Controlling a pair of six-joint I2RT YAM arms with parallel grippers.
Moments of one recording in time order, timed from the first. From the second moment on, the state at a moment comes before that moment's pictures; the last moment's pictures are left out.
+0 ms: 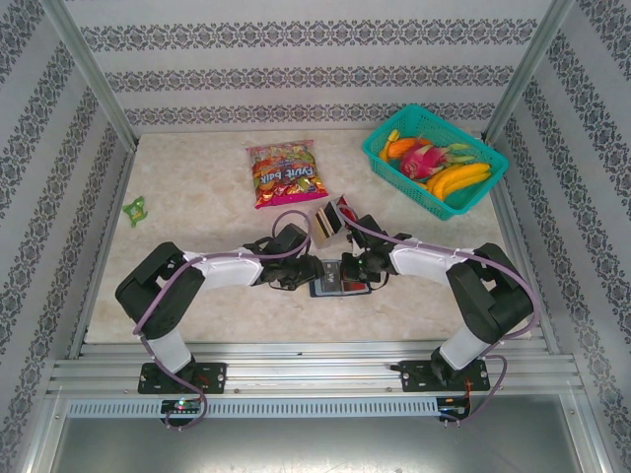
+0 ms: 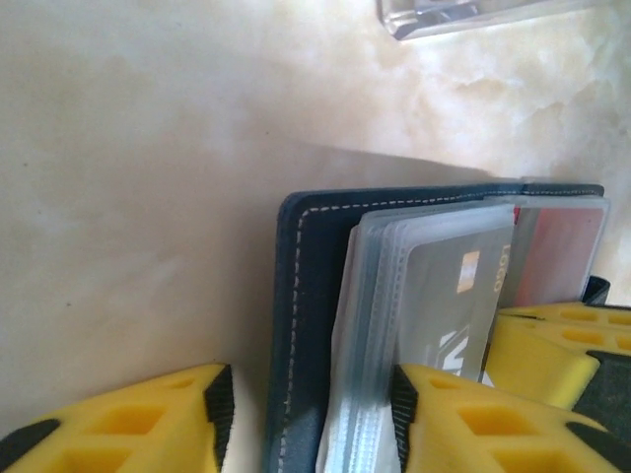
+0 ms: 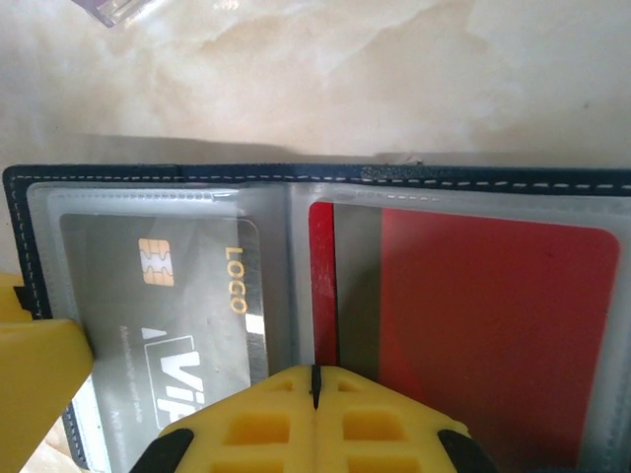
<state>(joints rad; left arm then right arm) -0.73 1.74 0.88 -0.13 0.22 -1.06 0.57 1.62 0.80 -0.36 -0.28 0.63</state>
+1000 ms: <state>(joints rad) -0.74 1.68 0.91 -0.10 0.27 -1.02 0.63 1.60 0.90 -0.64 0.08 0.55</state>
